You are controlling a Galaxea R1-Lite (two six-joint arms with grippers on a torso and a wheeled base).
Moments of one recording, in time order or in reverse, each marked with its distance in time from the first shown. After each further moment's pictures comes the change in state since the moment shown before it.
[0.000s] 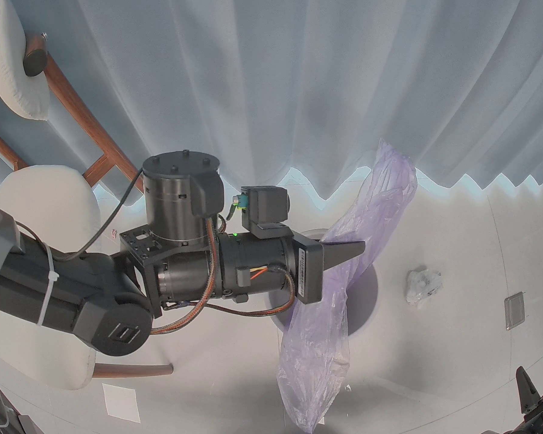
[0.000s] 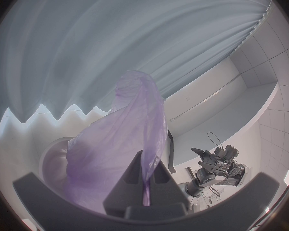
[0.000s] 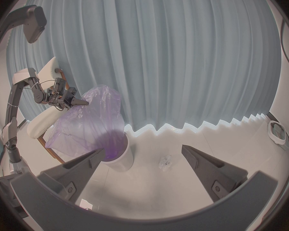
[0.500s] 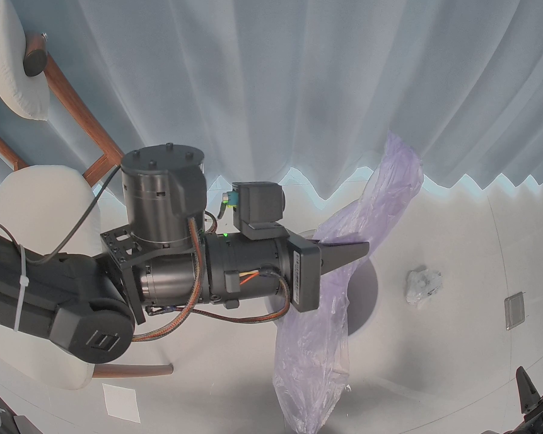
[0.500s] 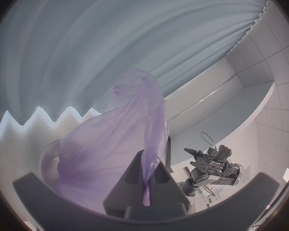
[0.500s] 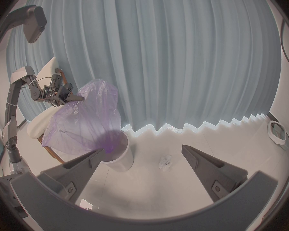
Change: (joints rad) left arm -0.024 -0.065 0.031 0.014 -0.001 0.000; right arm 0.000 0.000 0.000 0.000 0.000 0.000
